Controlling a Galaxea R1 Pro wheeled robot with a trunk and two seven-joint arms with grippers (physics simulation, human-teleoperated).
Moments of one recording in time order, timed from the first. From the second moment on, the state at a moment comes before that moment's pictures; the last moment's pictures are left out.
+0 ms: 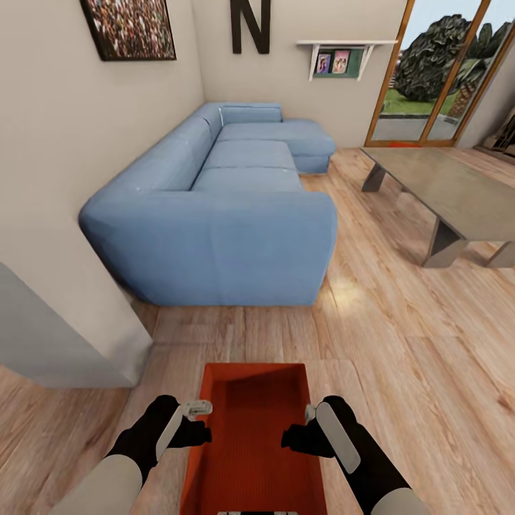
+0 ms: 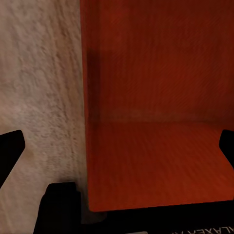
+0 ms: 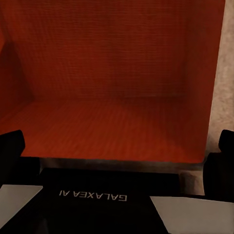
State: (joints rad) left arm -0.62 -0.06 -0.01 -0.57 0.09 0.85 0.00; right arm -0.47 0.08 0.23 -0.96 -0.73 1.03 -0.49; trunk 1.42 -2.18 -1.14
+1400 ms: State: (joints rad) left arm -0.62 -0.06 -0.01 -0.57 0.09 0.85 -0.01; right arm -0.47 0.08 0.23 -0.96 -0.73 1.03 -0.49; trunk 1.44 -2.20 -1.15
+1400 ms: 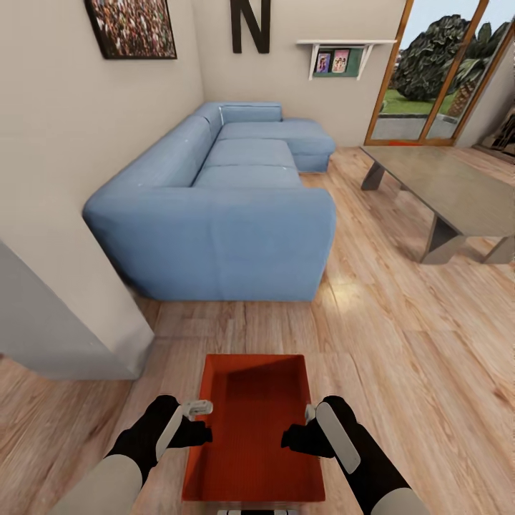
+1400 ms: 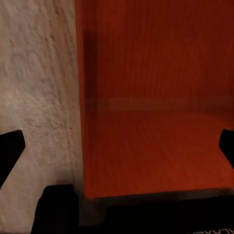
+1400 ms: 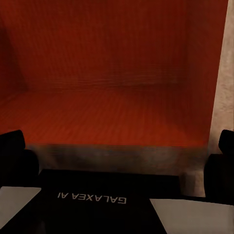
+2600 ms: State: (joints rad) left arm -0.62 -0.06 -0.01 -0.57 0.08 0.85 -0.01; right arm -0.47 0.08 0.23 -0.96 -0.73 1.03 -0.49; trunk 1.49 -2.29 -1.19
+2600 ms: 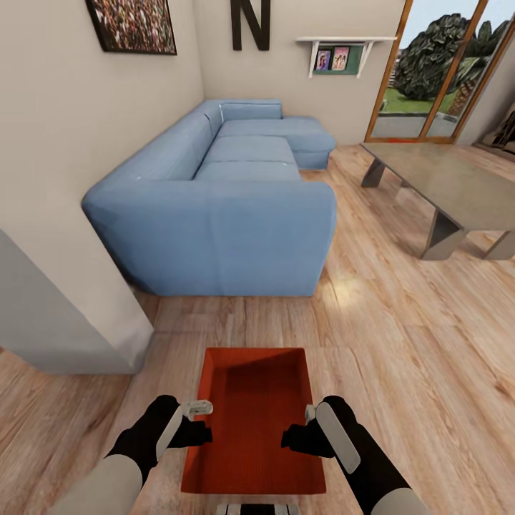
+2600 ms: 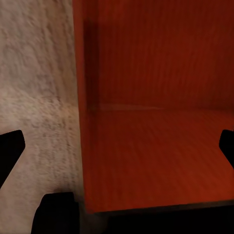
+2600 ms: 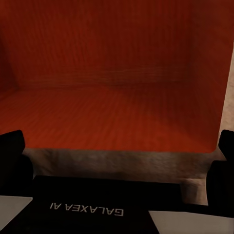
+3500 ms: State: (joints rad) left arm -0.62 -0.06 -0.01 -0.57 0.08 0.85 -0.01; right arm -0.47 0.04 0.22 -0.88 -0.72 1.03 -0.49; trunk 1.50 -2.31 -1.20
